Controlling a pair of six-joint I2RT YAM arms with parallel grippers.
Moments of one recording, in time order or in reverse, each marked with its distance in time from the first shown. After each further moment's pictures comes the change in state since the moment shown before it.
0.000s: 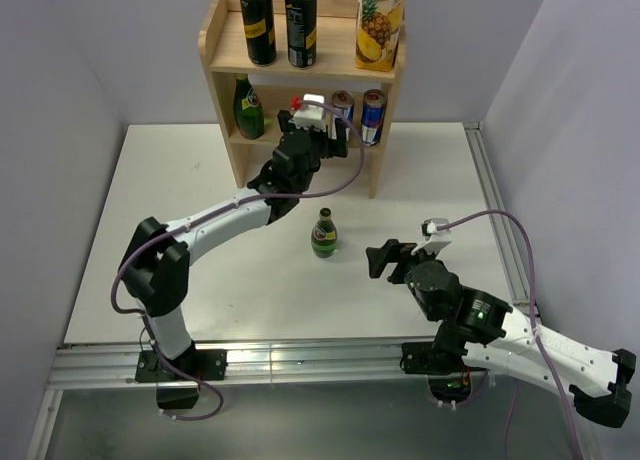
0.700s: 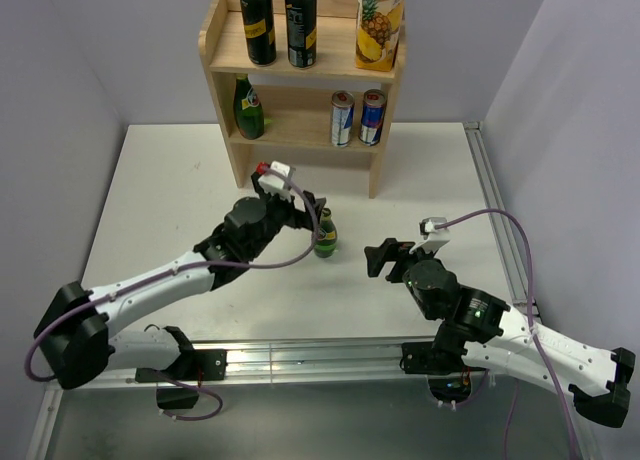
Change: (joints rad) left arm -0.071 -0.526 -0.608 -0.048 0.172 -0.094; right arm -0.006 0.023 -0.001 0.022 -0.005 -0.004
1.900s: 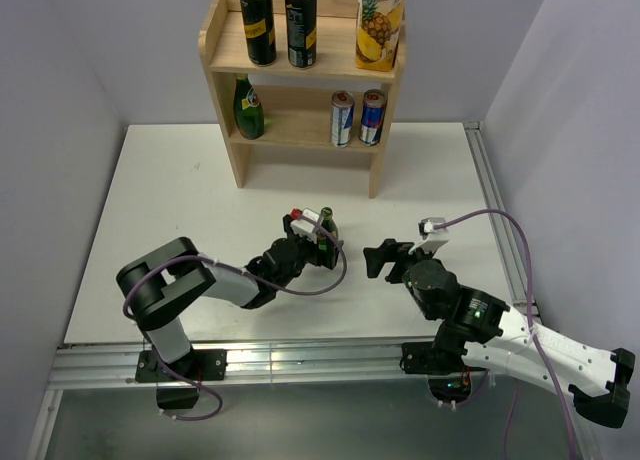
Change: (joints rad) left arm -0.133 0.439 -0.260 0.613 -0.024 -0.035; right arm -0.003 0.000 -0.006 0.006 -0.019 0.000
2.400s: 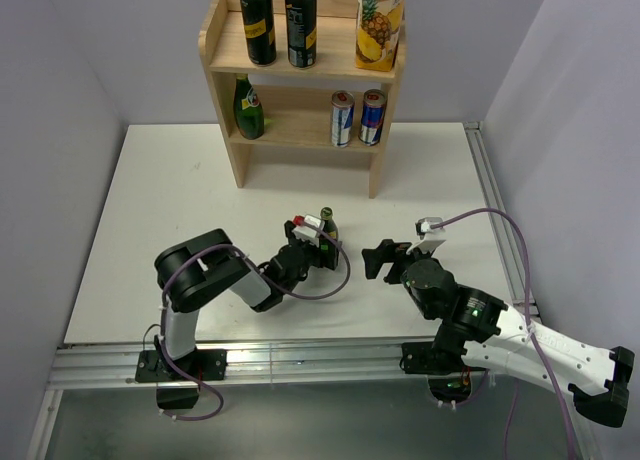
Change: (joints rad) left arm -0.003 0.224 0.014 0.218 -0.092 0.006; right arm -0.001 0.019 0.000 0.000 -0.014 0.000
